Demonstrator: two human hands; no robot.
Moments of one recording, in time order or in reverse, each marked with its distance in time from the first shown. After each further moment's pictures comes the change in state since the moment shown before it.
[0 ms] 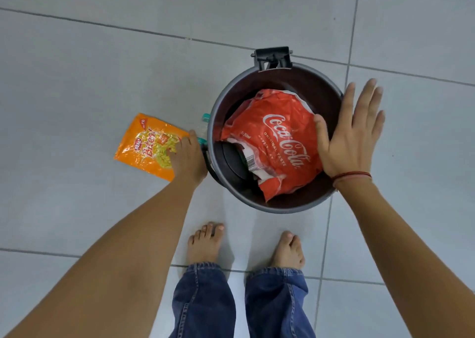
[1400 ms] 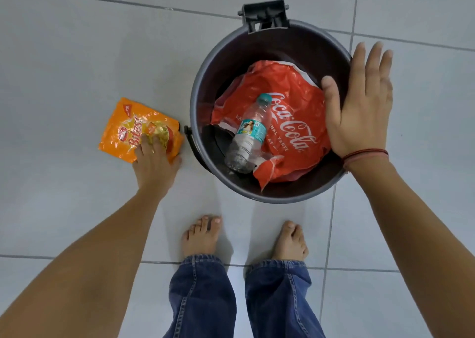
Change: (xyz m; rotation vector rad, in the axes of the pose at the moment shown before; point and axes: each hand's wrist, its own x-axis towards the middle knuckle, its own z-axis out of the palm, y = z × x) left_hand 0.004 -0.067 0.054 0.086 0.045 -0.064; right_hand 0.004 0.005 0.007 0.106 -0.024 0.013
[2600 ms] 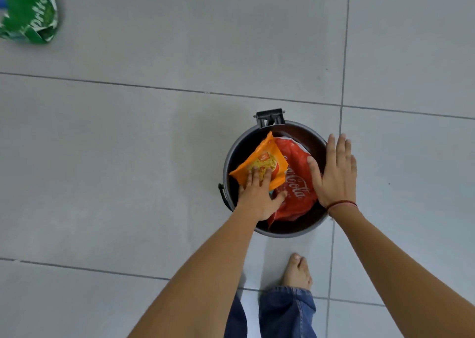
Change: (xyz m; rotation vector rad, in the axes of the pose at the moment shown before) left_hand -0.072 0.155 -0.112 -0.116 -0.450 0.396; right_hand 0.002 -0.006 -0.022 0.003 -0.251 0.075
